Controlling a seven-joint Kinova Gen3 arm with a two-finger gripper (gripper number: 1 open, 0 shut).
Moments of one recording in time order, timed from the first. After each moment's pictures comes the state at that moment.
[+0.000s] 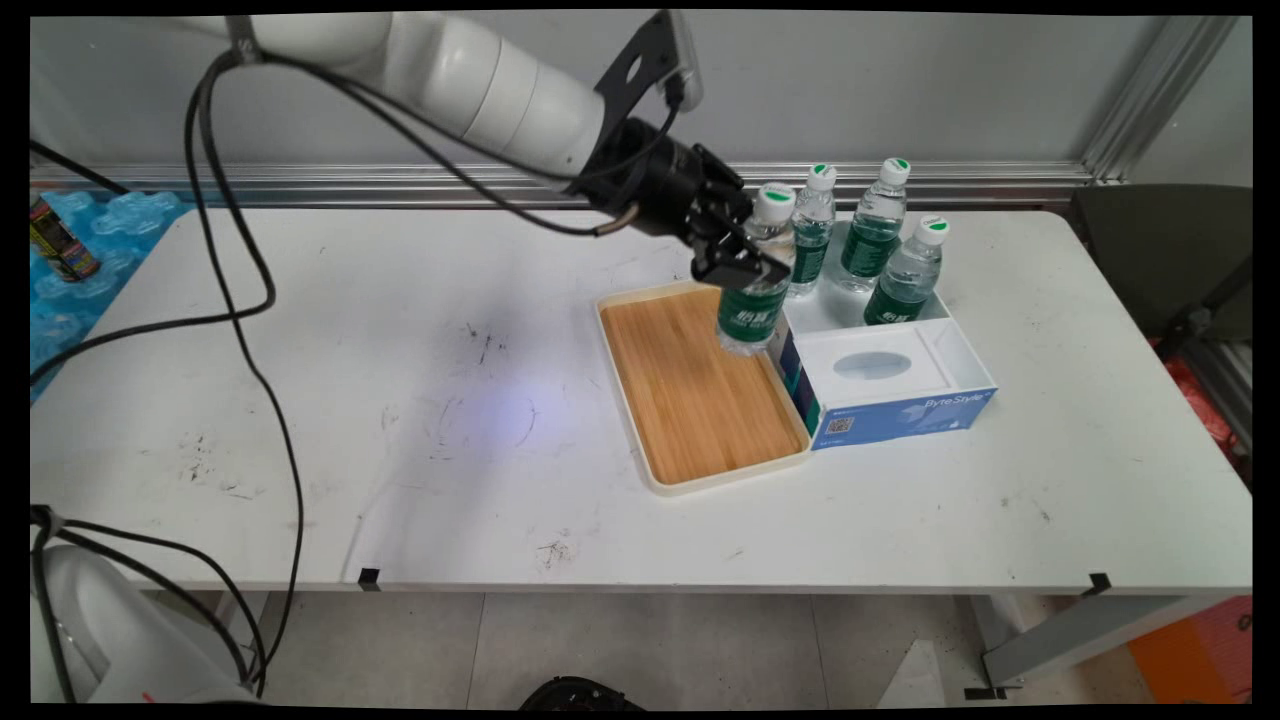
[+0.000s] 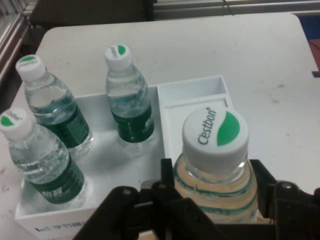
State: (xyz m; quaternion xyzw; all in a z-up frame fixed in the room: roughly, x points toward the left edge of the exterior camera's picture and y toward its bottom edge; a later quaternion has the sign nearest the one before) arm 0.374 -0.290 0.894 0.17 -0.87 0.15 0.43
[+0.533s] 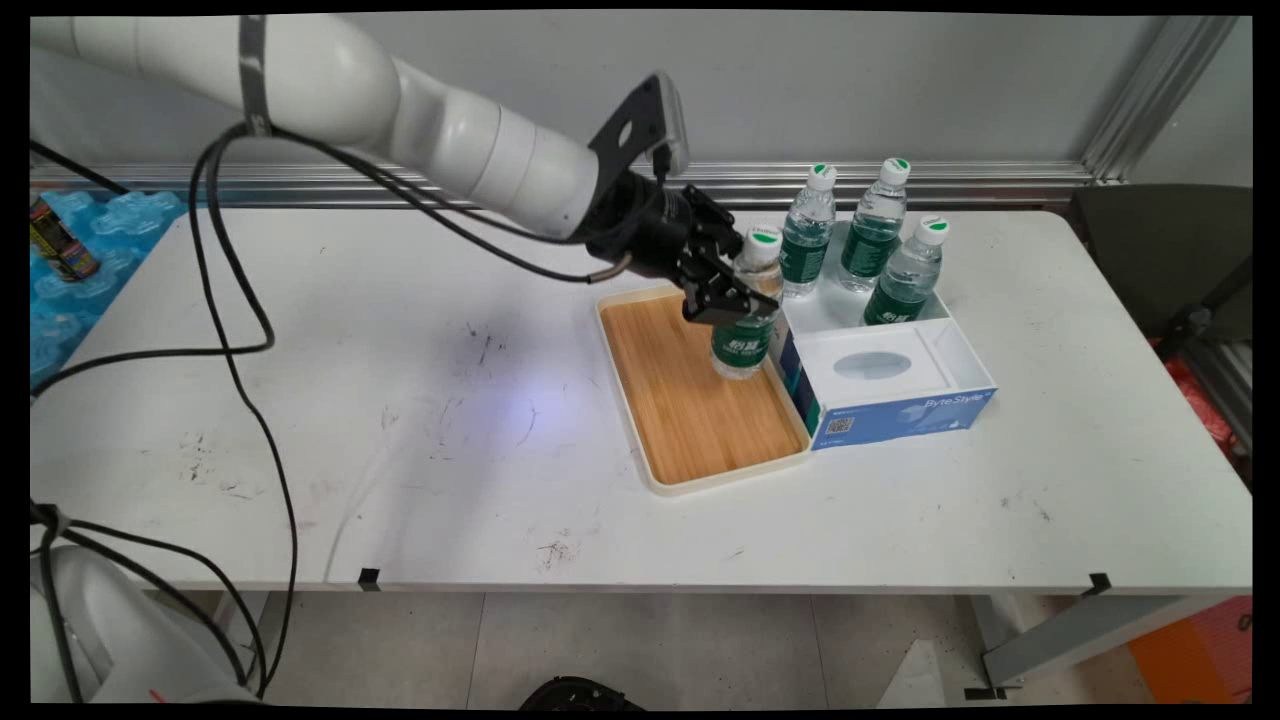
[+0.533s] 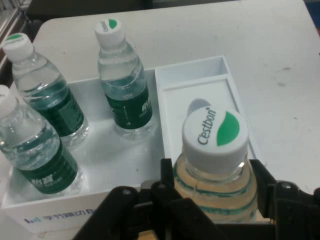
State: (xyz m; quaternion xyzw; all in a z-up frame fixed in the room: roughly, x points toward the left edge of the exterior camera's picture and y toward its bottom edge) arm 0.376 -0.284 0.850 0.17 -0.87 0.16 0.43
